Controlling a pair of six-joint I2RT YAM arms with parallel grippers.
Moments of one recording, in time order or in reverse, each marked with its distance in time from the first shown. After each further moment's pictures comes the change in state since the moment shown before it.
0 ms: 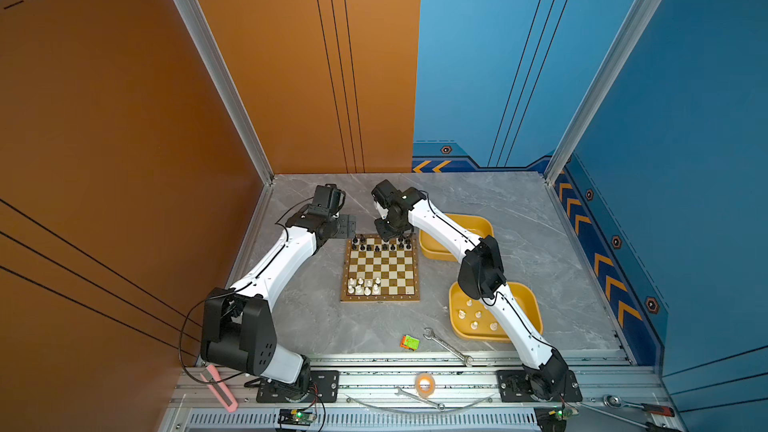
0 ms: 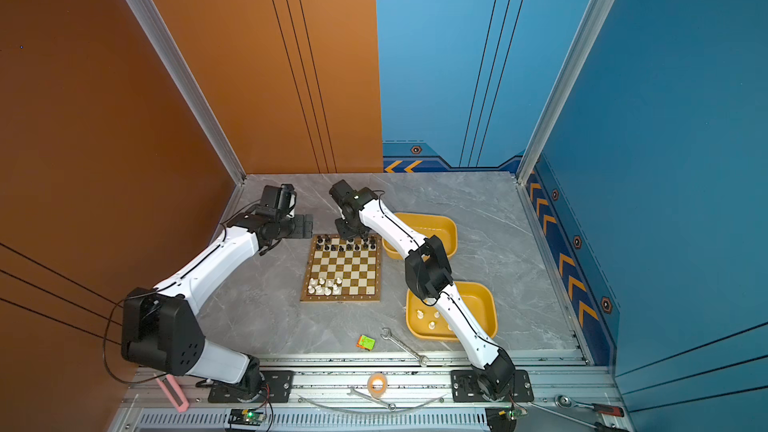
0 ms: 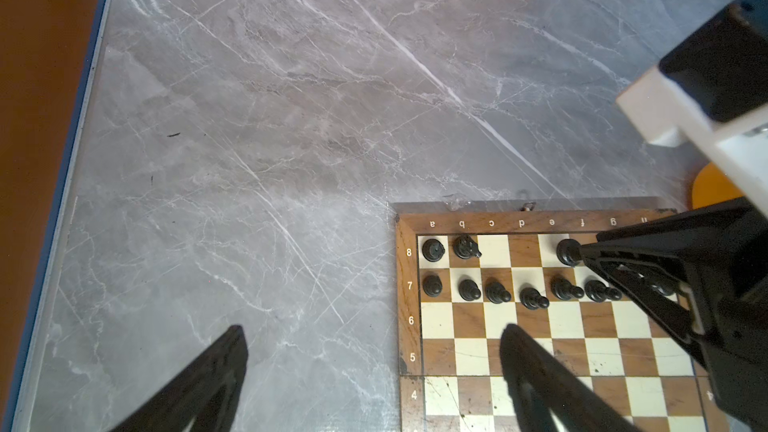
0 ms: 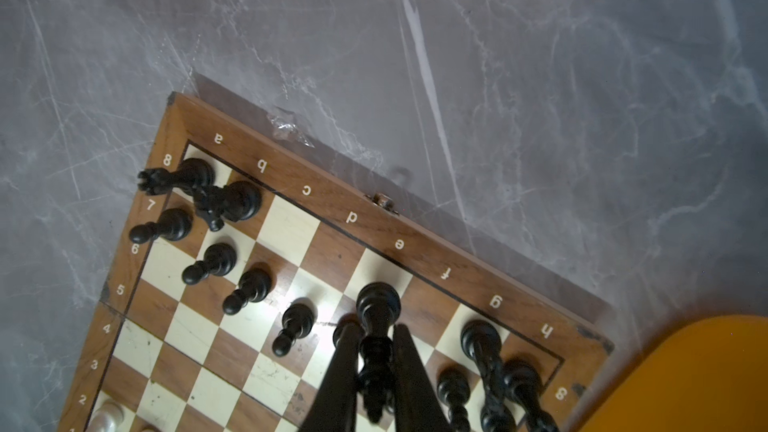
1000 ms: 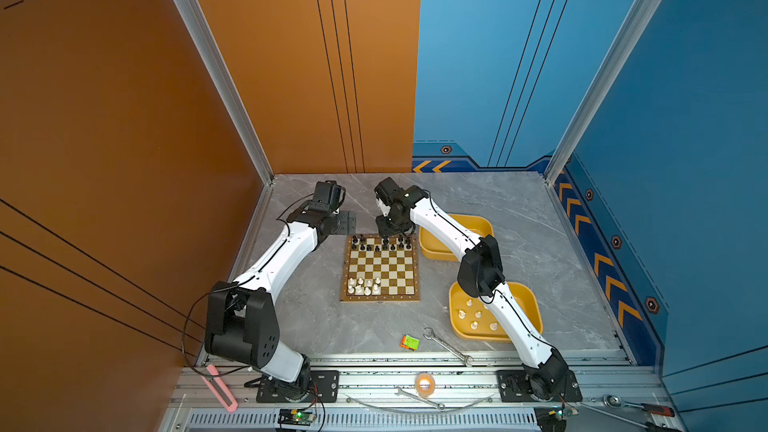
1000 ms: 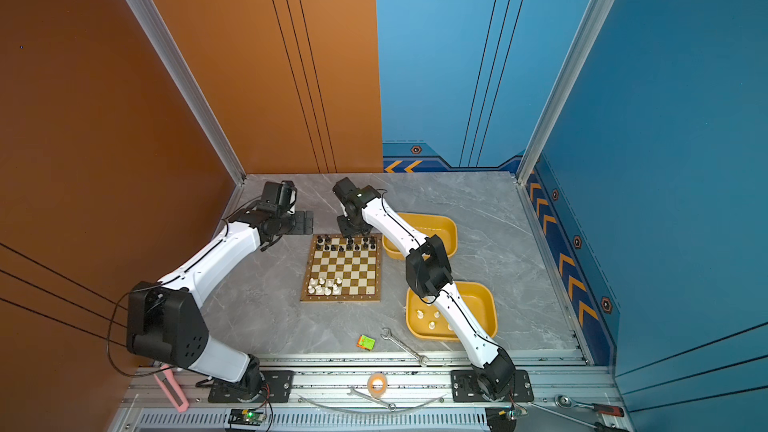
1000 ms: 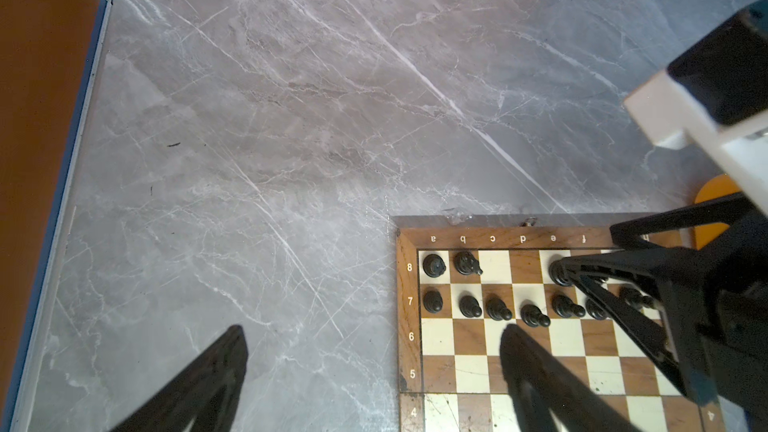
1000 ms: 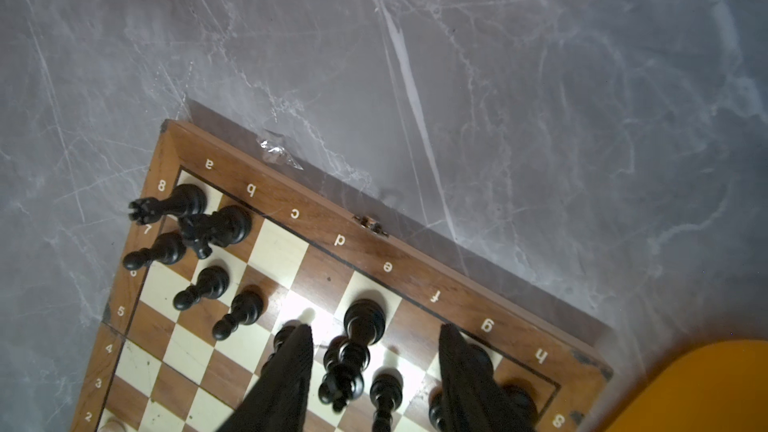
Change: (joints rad) left arm 0.008 0.041 0.055 -0.001 0.004 0.000; right arm -0.024 0.034 0.054 0.005 -0.032 0.015
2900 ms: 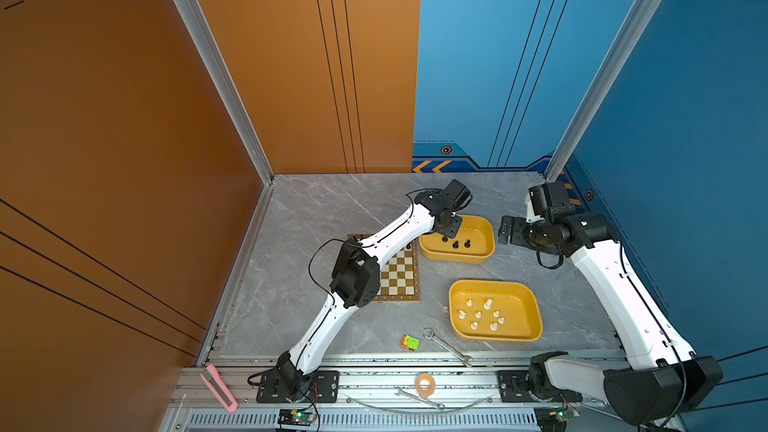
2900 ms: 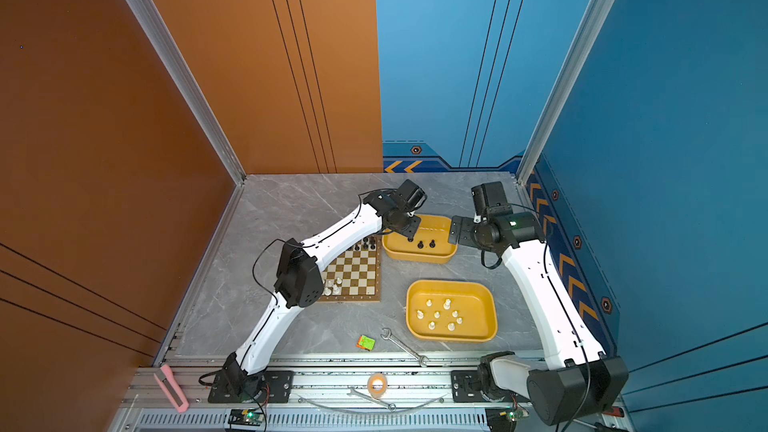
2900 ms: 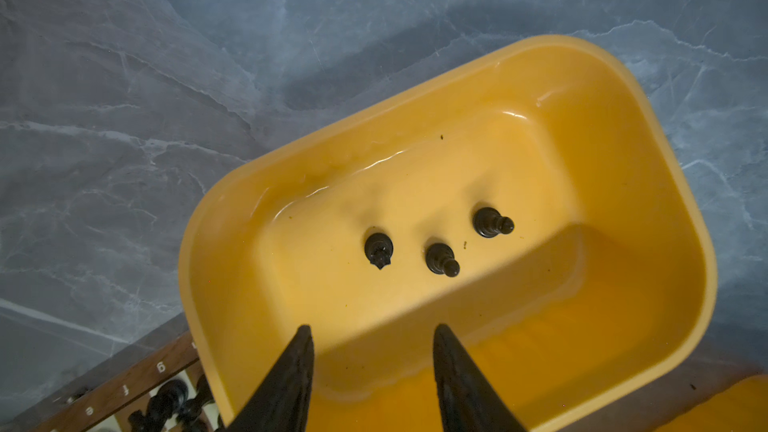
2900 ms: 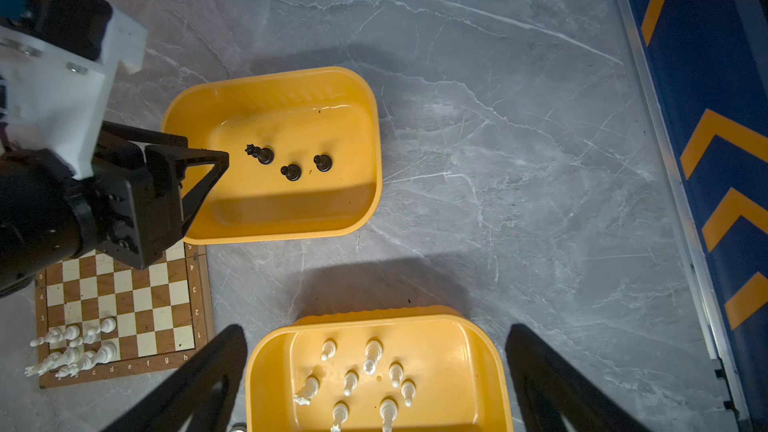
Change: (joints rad) left arm -0.570 0.922 1.158 -0.407 0.058 -0.095; right arm -0.519 -1.366 -1.233 0.027 0.153 0.098
